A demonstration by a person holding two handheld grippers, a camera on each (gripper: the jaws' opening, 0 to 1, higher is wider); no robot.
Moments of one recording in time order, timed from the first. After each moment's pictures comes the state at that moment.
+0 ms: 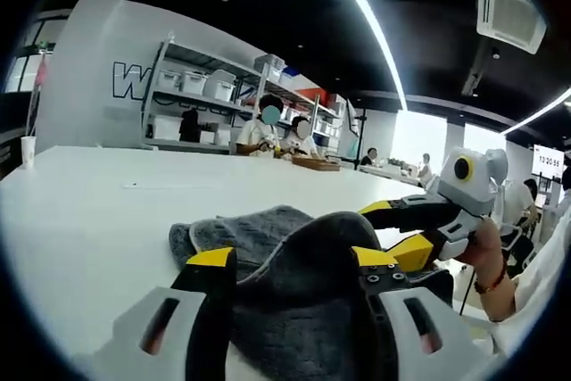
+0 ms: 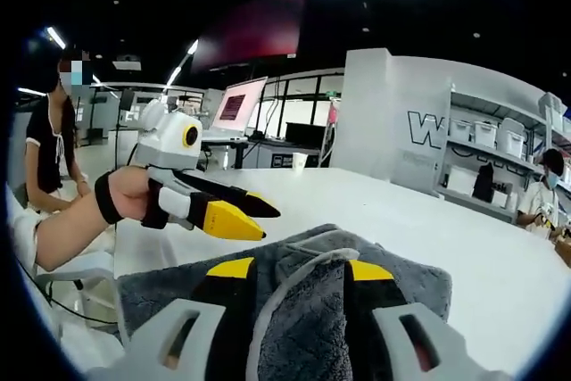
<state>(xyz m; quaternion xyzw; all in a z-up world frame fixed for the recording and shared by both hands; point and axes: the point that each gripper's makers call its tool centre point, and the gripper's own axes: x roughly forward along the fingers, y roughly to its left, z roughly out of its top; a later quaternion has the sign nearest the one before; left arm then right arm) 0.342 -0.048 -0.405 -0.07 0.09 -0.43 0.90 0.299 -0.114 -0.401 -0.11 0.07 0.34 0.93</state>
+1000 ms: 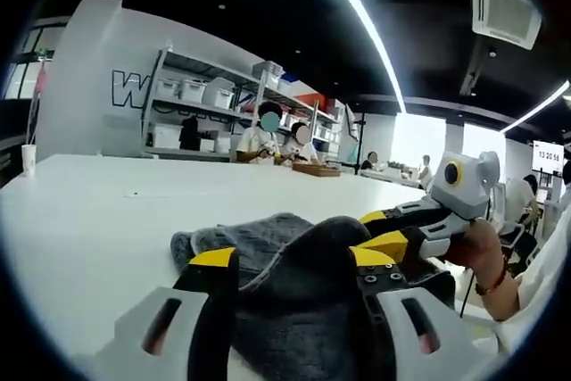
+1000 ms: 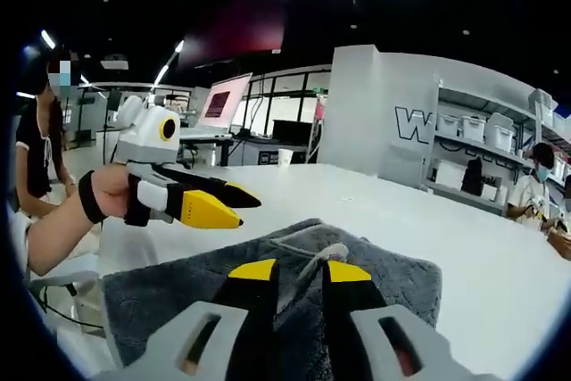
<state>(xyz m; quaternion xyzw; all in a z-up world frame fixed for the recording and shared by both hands) 0.344 -0.046 -0.398 -0.06 0.08 -0.43 0.90 0.314 -0.129 -0.404 -0.09 0.08 0.30 0.94</state>
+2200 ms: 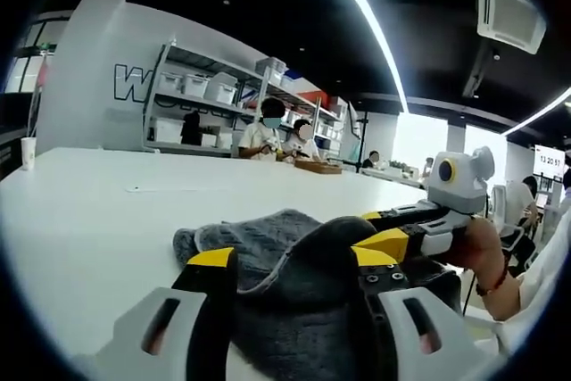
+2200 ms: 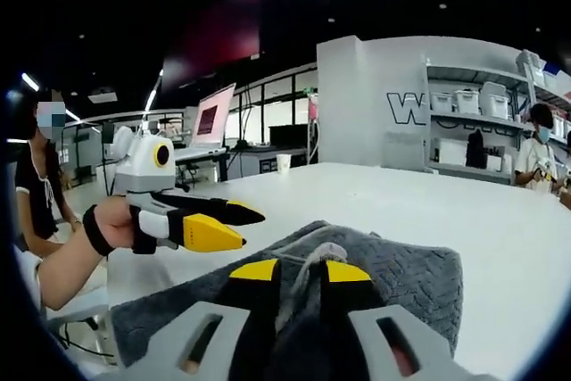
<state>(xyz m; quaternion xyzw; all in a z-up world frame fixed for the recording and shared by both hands) 0.358 -0.050 -0.407 -0.07 0.09 -0.43 0.90 0.326 -0.122 -0.406 -0.02 0.09 0.31 0.95</state>
